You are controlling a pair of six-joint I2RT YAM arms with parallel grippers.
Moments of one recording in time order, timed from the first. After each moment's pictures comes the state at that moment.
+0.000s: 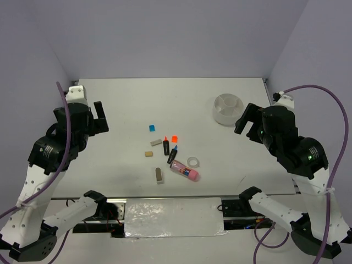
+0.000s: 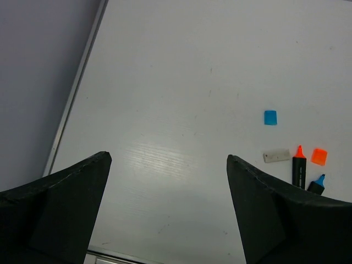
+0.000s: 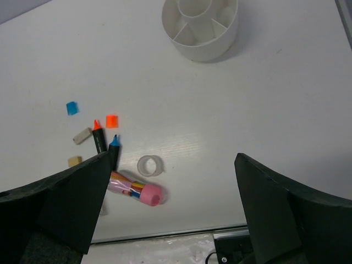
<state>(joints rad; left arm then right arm) -0.39 0.90 1.37 -1.02 -0.57 -0.33 0.47 0.89 1.48 -1.19 0.43 0.61</state>
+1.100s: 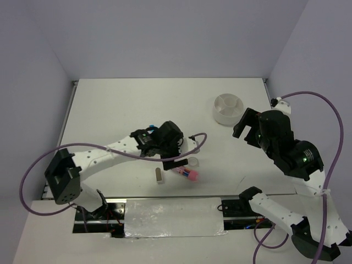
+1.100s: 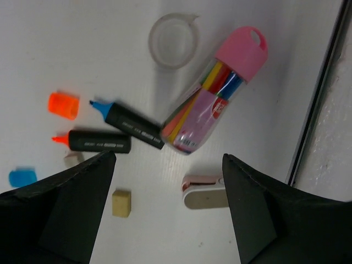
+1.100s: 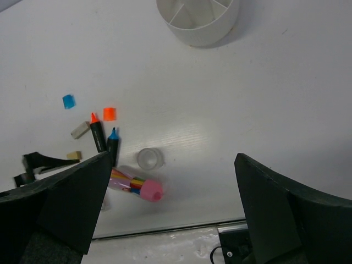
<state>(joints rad) -0.92 1.47 1.16 -0.61 0.16 0.44 0.46 0.85 1.39 -1.18 0.41 0.66</state>
